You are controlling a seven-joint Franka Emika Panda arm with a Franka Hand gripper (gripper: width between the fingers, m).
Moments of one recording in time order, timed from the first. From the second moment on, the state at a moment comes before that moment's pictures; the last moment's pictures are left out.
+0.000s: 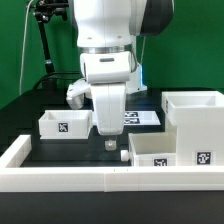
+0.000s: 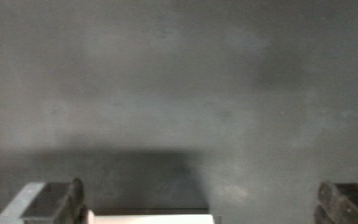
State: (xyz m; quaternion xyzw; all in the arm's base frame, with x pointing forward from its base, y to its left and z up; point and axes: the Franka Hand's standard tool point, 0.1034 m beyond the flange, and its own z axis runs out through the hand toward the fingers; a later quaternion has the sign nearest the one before) arm 0.546 -0.048 0.033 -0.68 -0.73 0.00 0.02
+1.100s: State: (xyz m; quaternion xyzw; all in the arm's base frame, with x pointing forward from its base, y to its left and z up) arm 0.553 -0.040 0.019 -0.71 -0.69 -0.05 0.12
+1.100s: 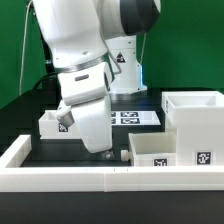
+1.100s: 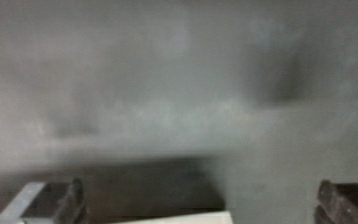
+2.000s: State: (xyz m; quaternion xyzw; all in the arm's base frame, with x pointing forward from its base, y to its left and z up) arm 0.558 0.023 0.024 -0.74 -0.66 -0.04 0.13
